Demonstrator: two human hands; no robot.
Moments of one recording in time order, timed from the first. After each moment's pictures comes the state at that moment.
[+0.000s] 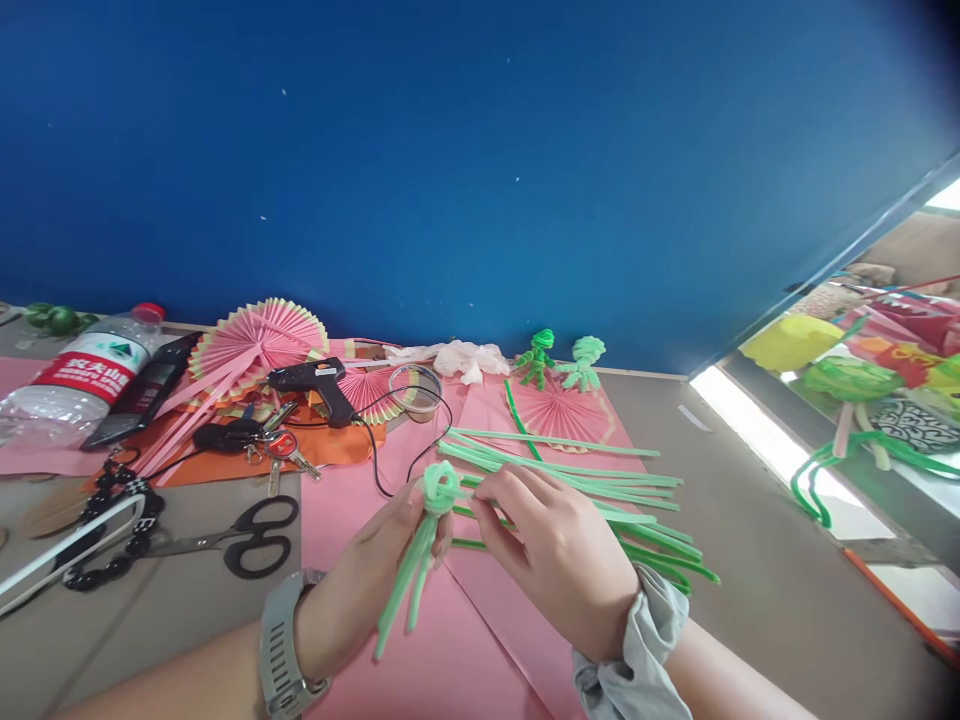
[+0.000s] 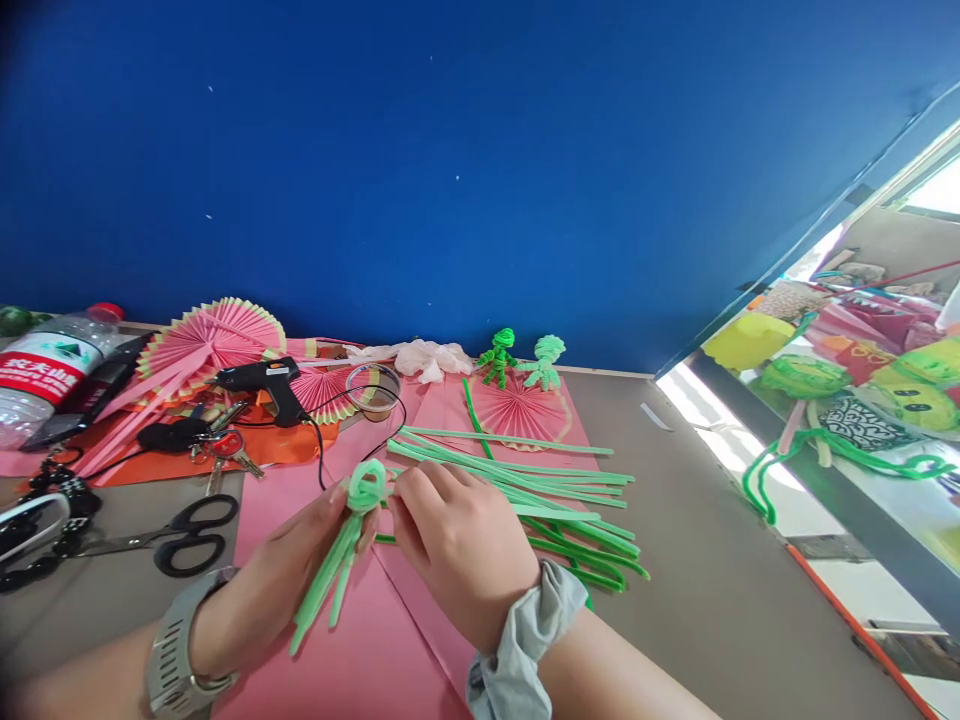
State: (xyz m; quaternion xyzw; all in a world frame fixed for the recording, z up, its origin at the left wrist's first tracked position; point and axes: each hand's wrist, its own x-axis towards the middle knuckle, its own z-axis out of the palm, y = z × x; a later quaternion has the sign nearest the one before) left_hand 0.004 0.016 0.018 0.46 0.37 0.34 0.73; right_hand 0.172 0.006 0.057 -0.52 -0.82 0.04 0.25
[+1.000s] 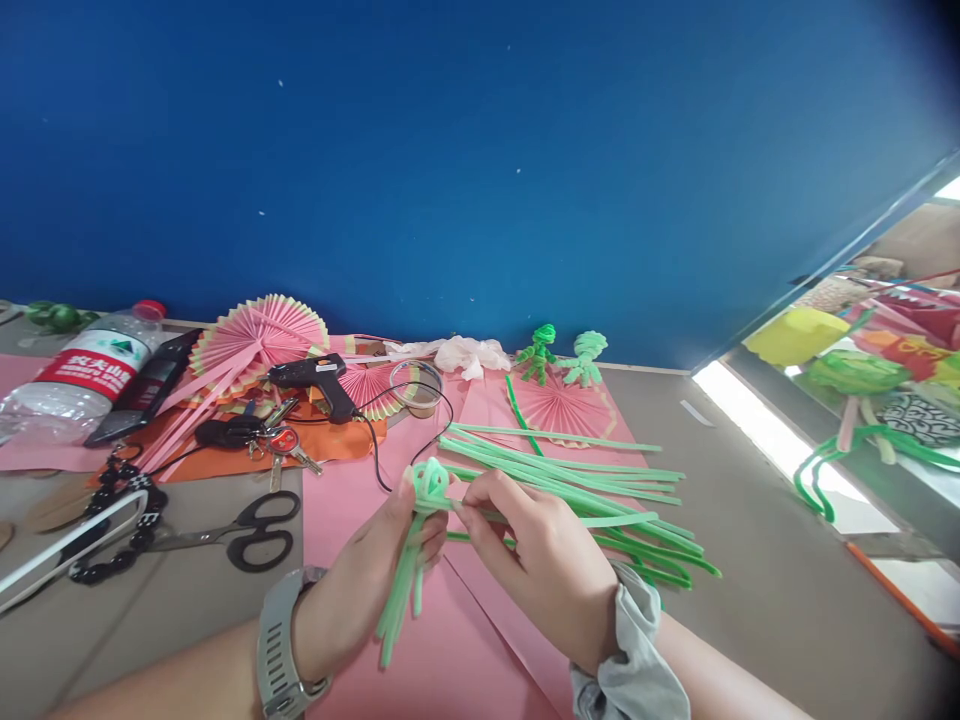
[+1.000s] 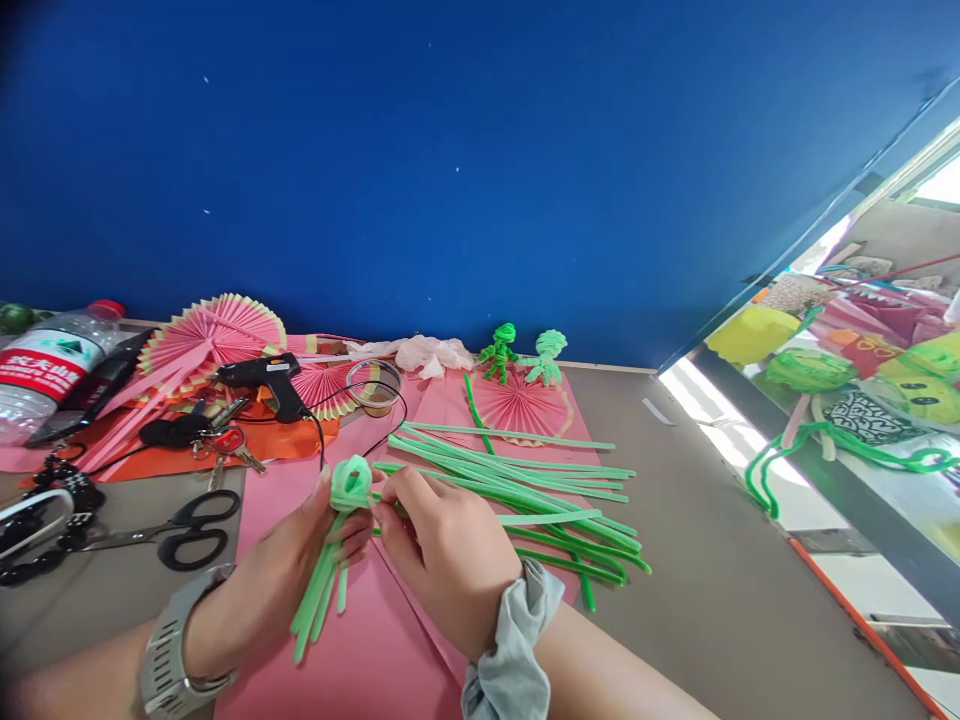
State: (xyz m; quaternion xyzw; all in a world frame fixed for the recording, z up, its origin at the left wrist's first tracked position) left_hand 0.003 0.012 0.020 0.36 0.36 0.33 0.79; right_hand 0.163 -0.002 0.053 -0.55 -0.77 0.19 0.25
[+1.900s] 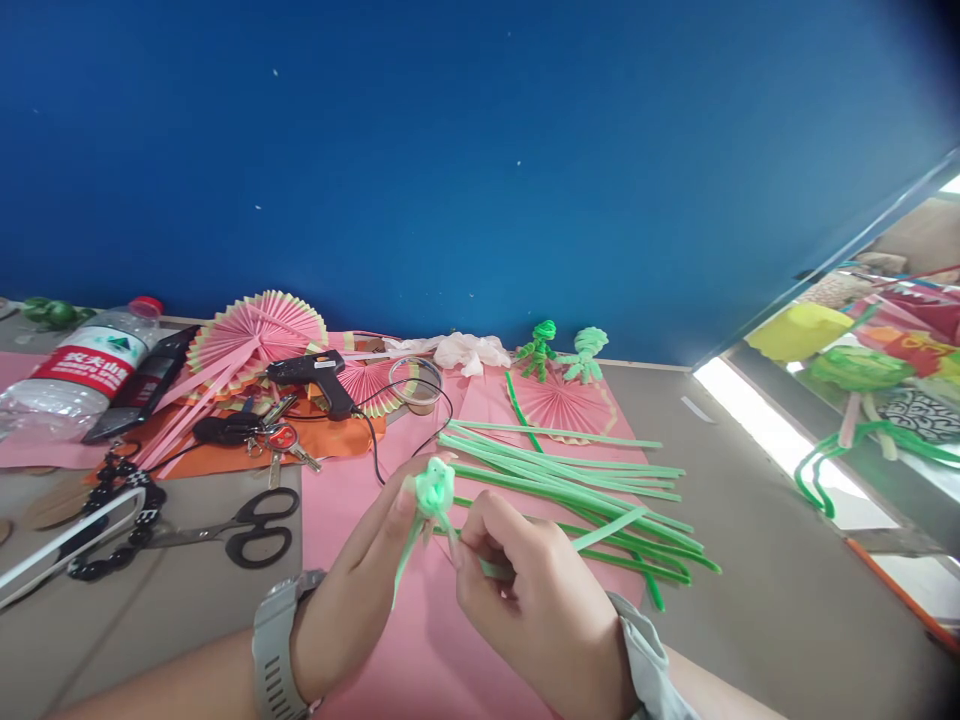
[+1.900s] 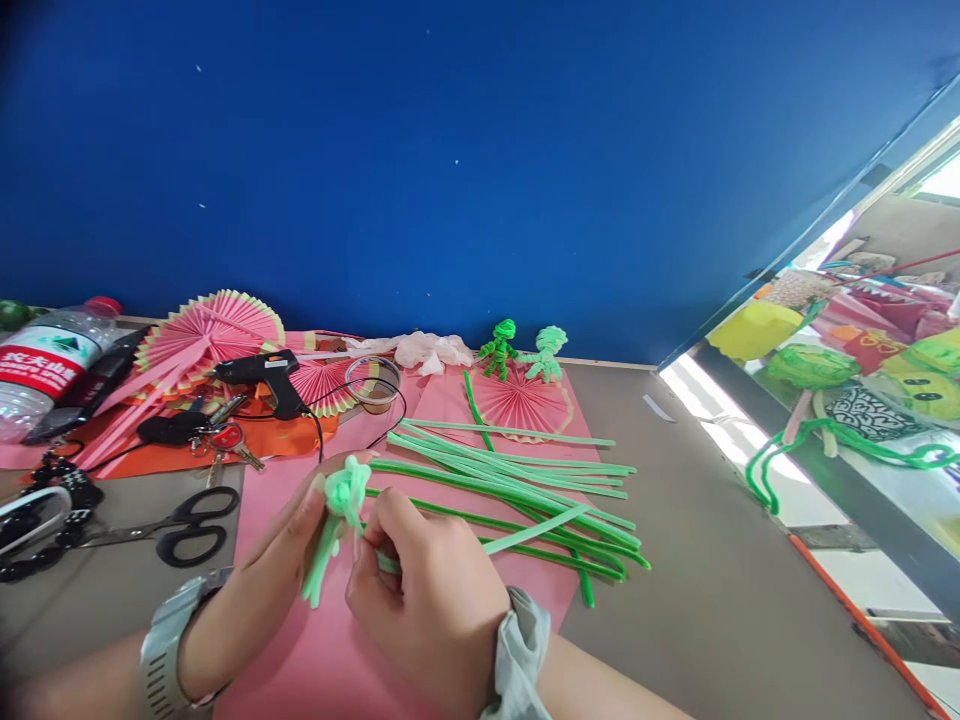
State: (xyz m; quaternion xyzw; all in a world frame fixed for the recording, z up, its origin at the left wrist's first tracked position) left_hand 0.002 0.008 0.031 0.49 0.40 0.41 0.65; right_hand 0.146 -0.020 0.057 -0.56 -0.74 0.25 0.28
